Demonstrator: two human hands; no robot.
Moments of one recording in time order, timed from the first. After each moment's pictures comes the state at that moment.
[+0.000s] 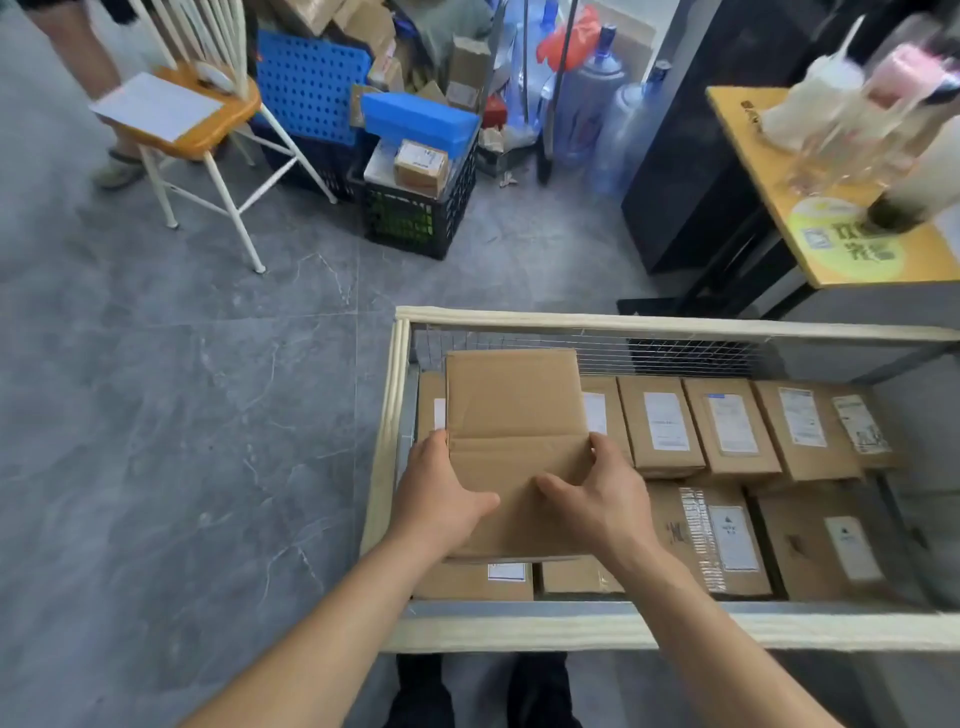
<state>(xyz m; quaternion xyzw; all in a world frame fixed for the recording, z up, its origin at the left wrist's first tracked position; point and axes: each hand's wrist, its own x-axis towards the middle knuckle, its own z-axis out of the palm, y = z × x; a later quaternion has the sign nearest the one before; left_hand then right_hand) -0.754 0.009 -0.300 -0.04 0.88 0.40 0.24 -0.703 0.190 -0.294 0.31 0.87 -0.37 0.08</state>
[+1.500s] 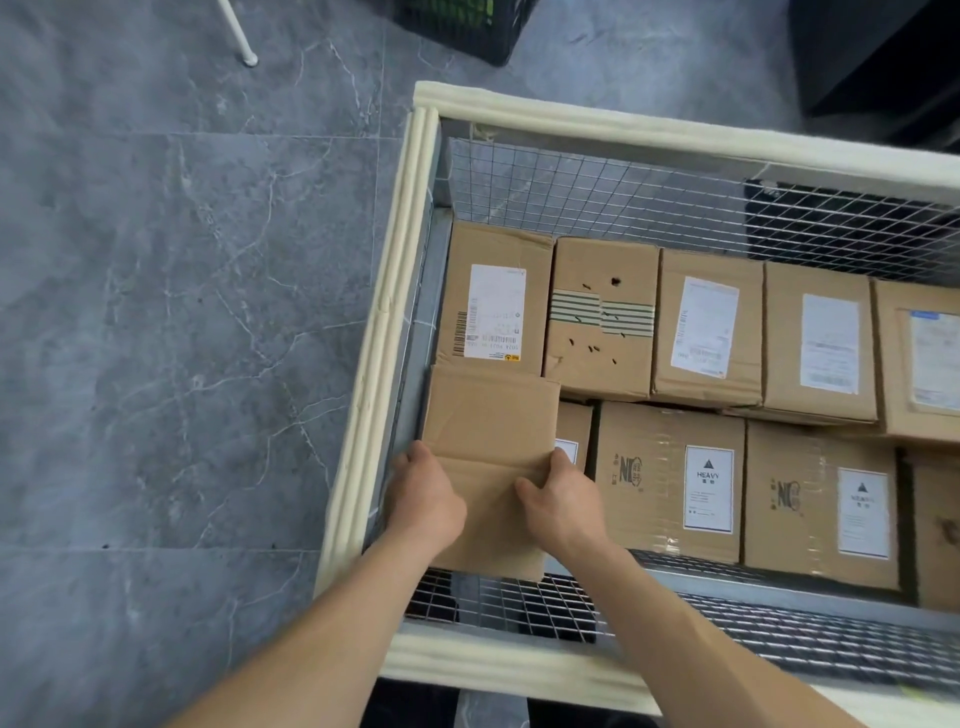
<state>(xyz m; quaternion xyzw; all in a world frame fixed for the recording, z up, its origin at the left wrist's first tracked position) -0.736 -0.016 -0.564 -0.20 0.88 0.17 0.40 -0.704 0.138 -0.585 0.28 0.83 -0.33 0.33</state>
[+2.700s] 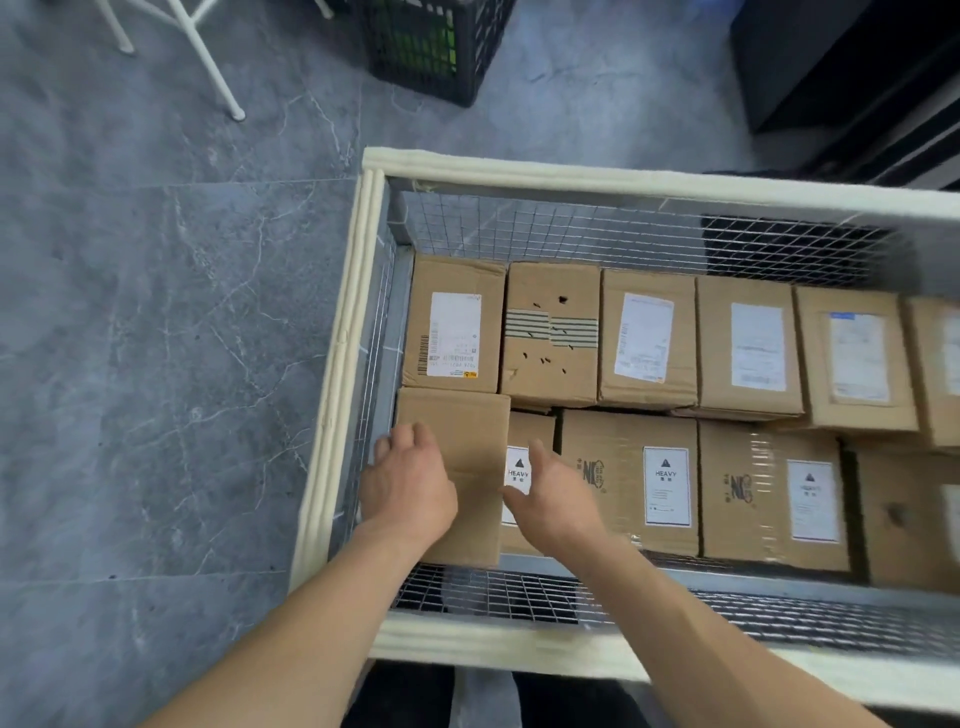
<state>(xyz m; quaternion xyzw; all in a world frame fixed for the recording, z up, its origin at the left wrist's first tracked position) -0.753 0.015 -0.507 -0.01 0.94 0.06 0.33 -0.708 0.180 -0.541 0.18 0.88 -0.30 0.33</state>
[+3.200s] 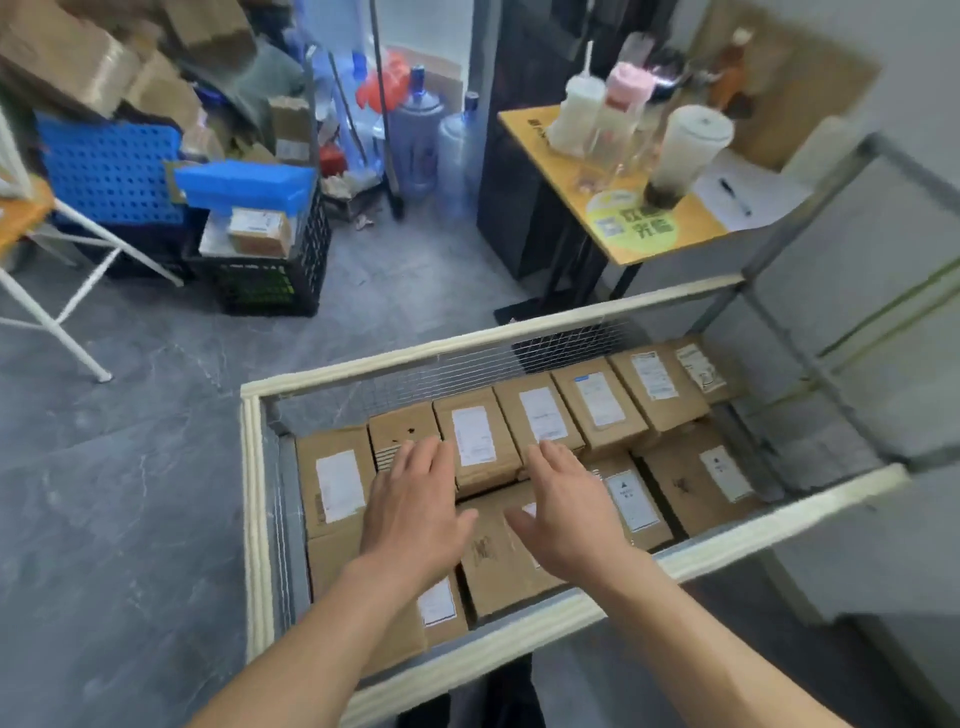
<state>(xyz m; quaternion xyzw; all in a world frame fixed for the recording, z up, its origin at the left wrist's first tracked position) -0.741 0.121 -0.278 0.32 0.93 0.15 0.14 -0.649 0.279 -0.274 0.20 0.96 -0.17 0.09</state>
